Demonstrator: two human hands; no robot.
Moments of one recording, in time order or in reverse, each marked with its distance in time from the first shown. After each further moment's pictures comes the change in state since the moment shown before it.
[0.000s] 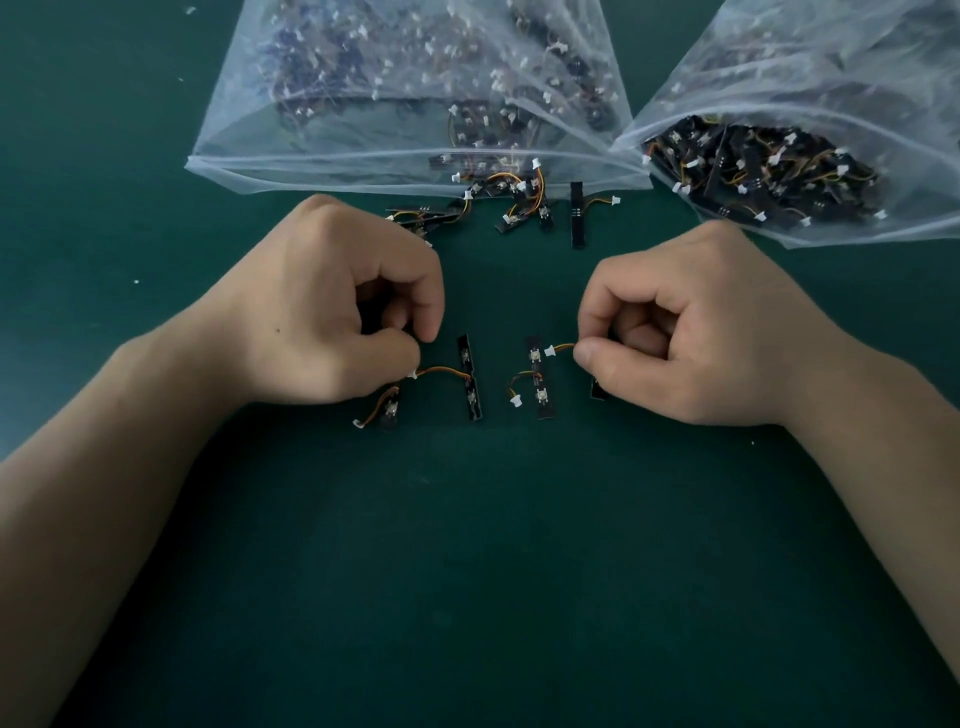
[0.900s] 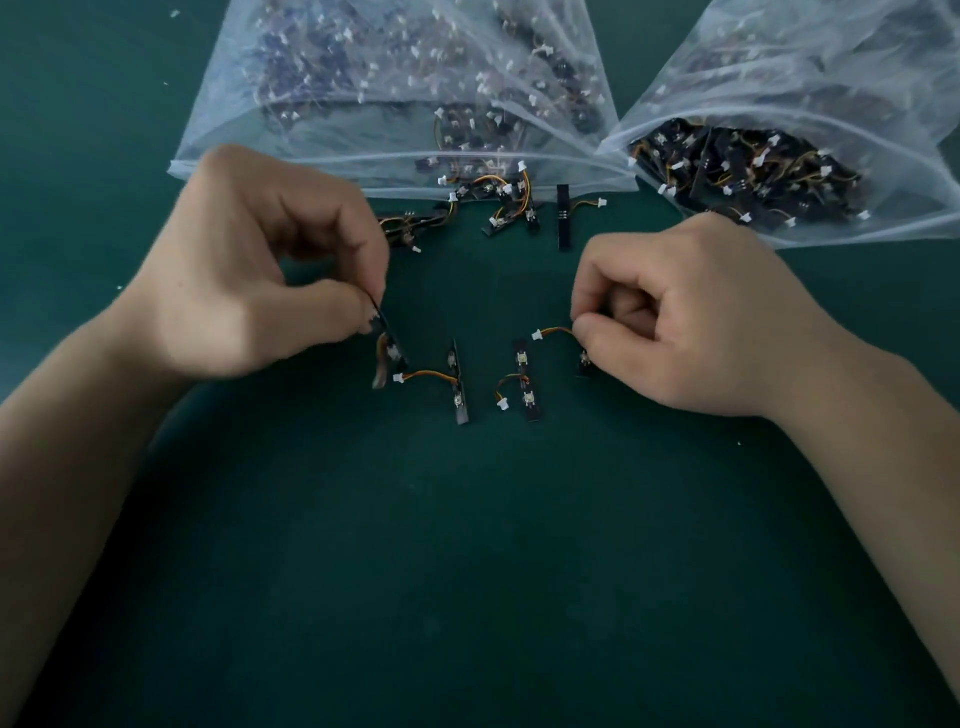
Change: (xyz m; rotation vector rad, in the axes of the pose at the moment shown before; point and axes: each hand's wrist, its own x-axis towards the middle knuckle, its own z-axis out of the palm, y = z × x) left_hand -0.004 -0.014 -0.010 -0.309 0.158 -0.001; right_hand 0.001 -0.002 -0.004 -0.125 0.048 0.098
